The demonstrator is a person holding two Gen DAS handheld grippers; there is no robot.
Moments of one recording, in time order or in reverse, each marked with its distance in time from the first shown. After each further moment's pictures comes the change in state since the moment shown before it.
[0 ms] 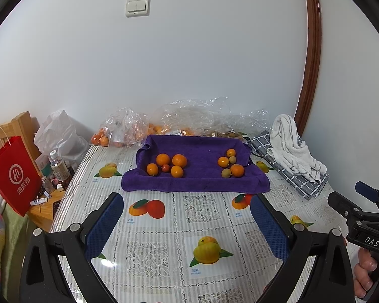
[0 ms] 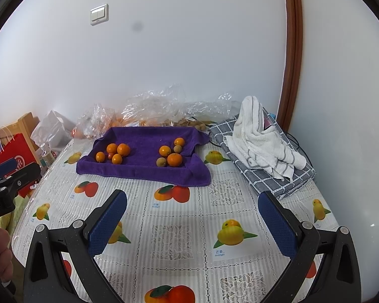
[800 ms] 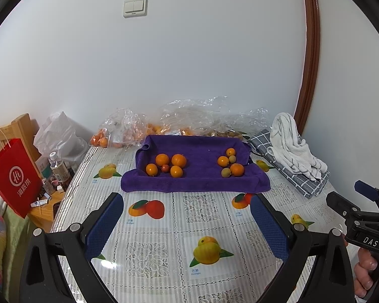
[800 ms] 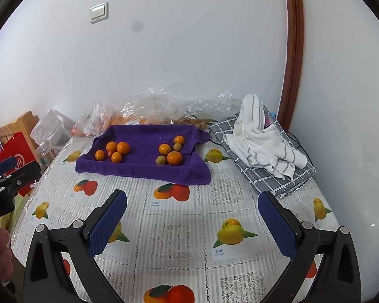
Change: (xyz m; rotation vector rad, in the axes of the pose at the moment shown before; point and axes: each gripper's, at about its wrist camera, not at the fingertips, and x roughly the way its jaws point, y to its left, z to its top) left arm 0.000 -0.003 -0.001 -0.003 -0.004 0.006; right arm 0.000 0.001 -0.001 -0.002 0.003 -0.002
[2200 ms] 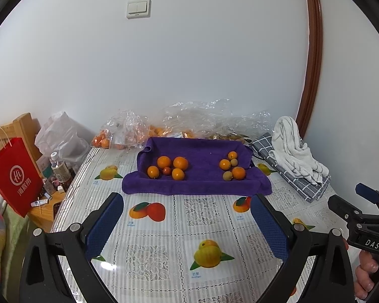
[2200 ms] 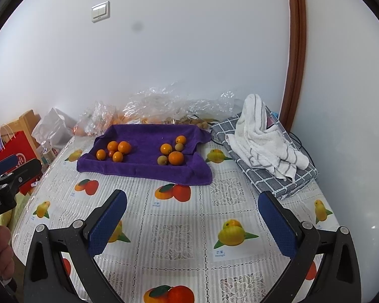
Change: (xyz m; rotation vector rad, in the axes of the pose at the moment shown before) left arm 0.001 0.004 0.005 -0.005 -0.006 0.001; right arm 0.002 0.000 0.001 -0.006 0.005 0.009
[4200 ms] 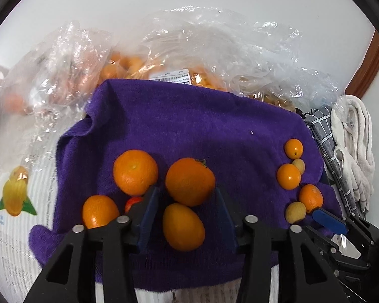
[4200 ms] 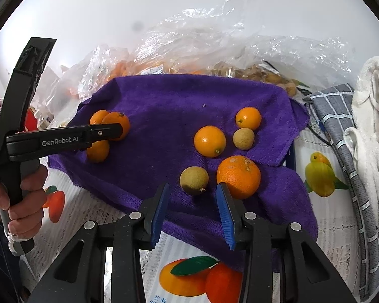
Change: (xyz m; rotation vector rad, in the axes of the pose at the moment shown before) left arm 0.327 0.033 0.037 -0.083 0.400 -0.118; right arm 0.296 0.053 0.035 -0.115 0.284 0.277
